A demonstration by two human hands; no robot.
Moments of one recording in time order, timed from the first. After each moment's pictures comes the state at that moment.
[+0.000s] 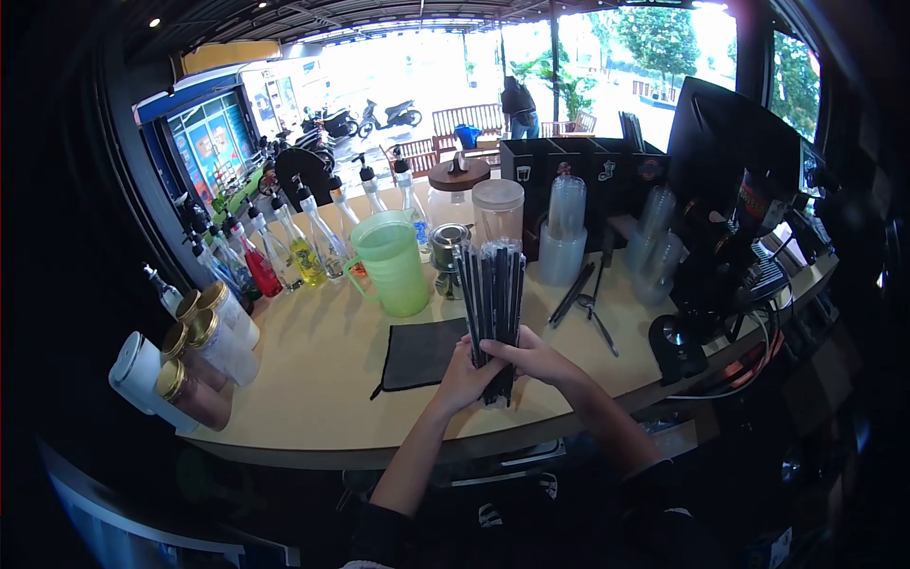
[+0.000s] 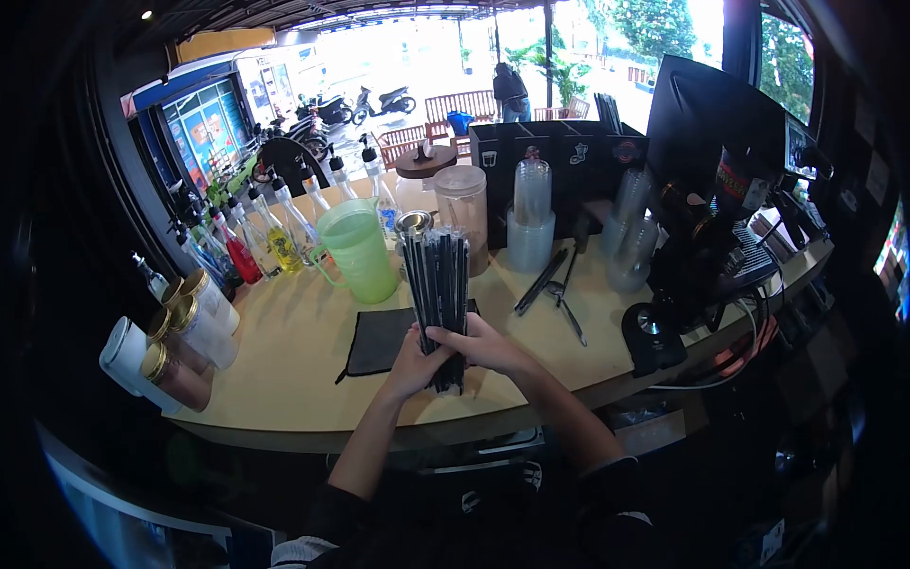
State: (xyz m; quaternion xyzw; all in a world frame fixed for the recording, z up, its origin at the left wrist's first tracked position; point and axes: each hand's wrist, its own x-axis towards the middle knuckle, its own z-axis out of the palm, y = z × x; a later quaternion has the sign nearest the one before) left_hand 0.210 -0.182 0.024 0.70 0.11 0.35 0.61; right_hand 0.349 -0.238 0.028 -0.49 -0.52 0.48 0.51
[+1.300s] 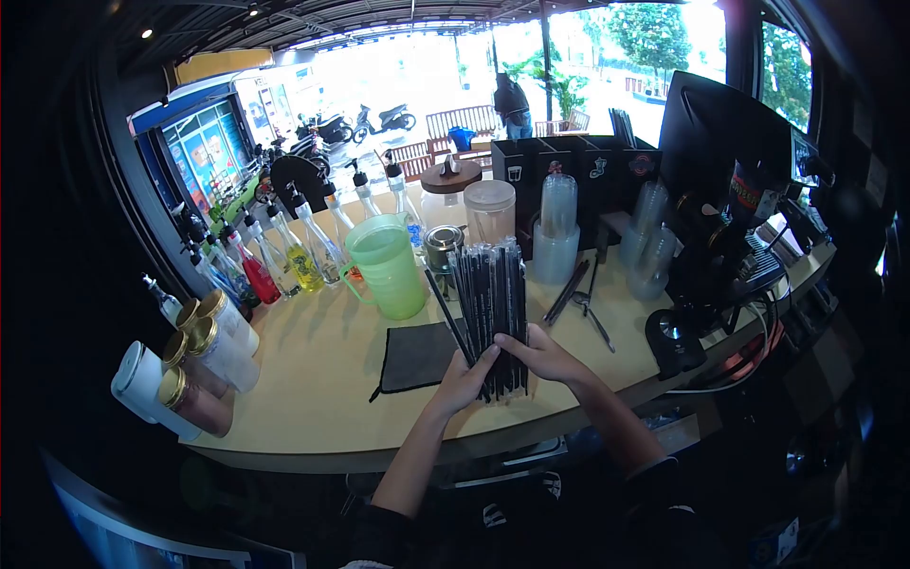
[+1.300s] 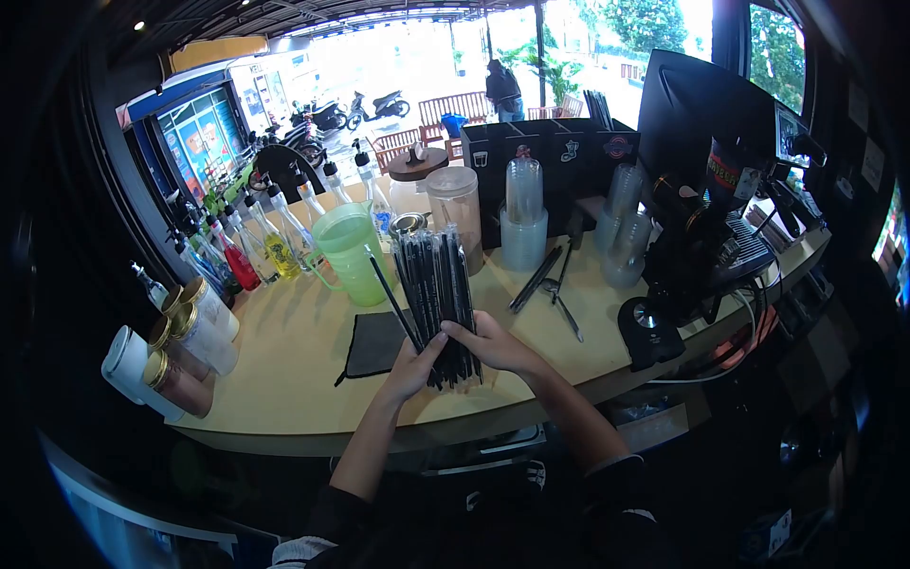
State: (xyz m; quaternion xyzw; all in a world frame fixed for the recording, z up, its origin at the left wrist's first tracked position) left_hand 0.211 -0.184 0.011 0.65 0.11 0.35 0.67; right_hand 0.355 -0.256 0.035 -0.44 -0.55 0.43 0.56
